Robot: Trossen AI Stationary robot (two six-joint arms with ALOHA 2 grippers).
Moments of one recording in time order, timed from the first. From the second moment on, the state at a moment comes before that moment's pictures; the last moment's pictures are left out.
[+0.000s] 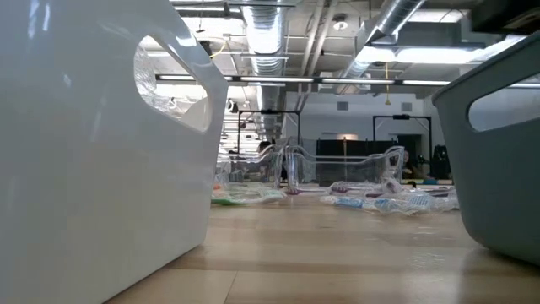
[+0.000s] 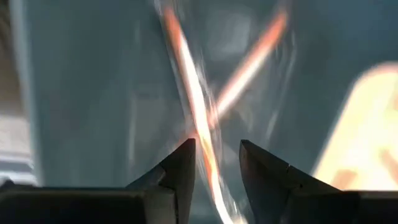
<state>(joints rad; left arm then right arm) -0.40 0.94 0.62 0.69 -0.10 0.07 0.76 2.12 1.72 -1.18 0.05 0.60</state>
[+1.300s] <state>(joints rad) -0.39 0.95 0.62 0.69 -0.11 0.09 0.59 2.12 1.70 -0.70 0.12 -0.35</state>
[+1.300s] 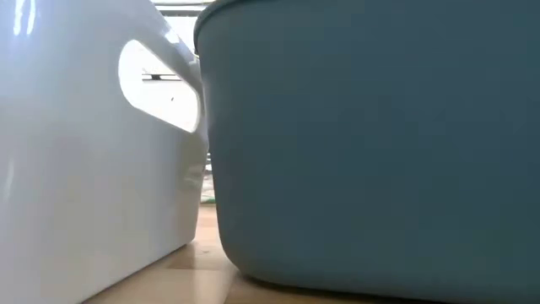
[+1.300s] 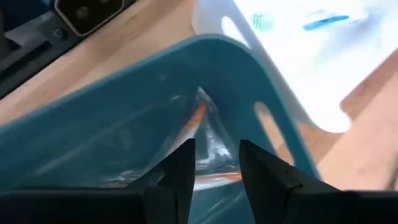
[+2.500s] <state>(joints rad) -0.39 0.95 0.62 0.70 -0.13 0.10 0.62 2.12 1.70 -0.86 0.17 -0.03</state>
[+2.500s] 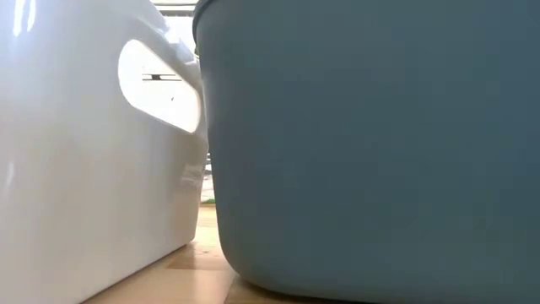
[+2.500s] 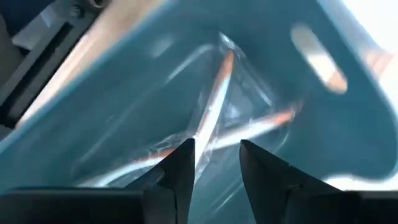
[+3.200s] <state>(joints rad) -0.39 0.95 0.62 0.70 -0.13 0.10 0.60 1.73 1.71 -0.85 0.21 0.30</state>
